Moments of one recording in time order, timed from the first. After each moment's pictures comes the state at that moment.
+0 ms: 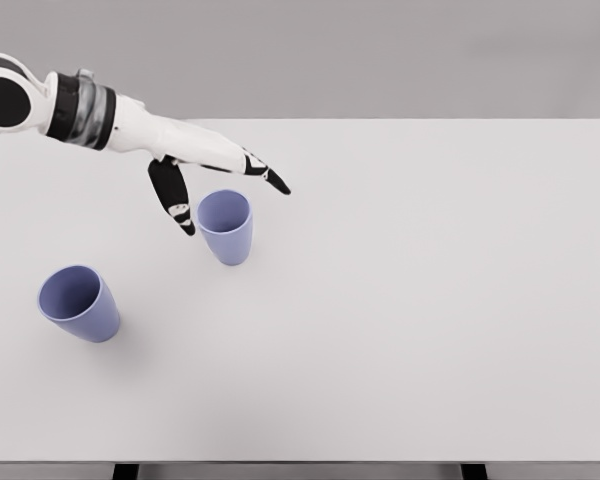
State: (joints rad) left arm -1.59 0.77 -1.71 -1.49 0.42 -0.34 -0.61; right arm 0.00 0.00 -0.20 0.05 -0.06 -0.07 0.09
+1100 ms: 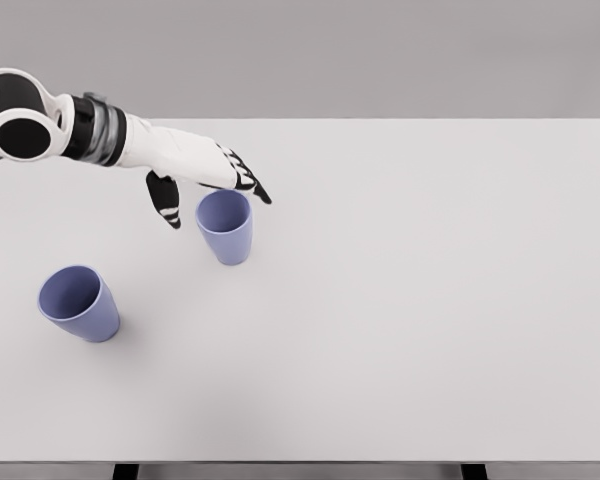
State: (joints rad) left arm -1.43 0.77 -1.54 -1.50 0.02 -0.34 -0.61; right arm 0.00 0.00 -0.20 0.05 -0.06 -0.07 0.09
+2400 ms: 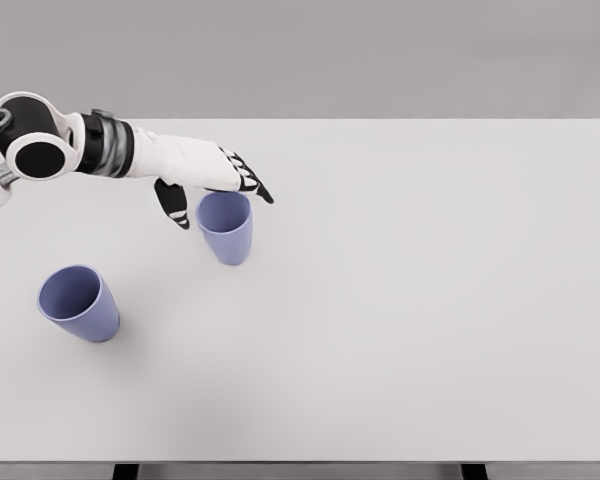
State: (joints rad) left arm -1.26 0.74 -1.35 -1.47 -0.12 -0.34 -0.61; right arm 0.00 0.00 -0.20 0.05 -0.06 -0.07 0.09
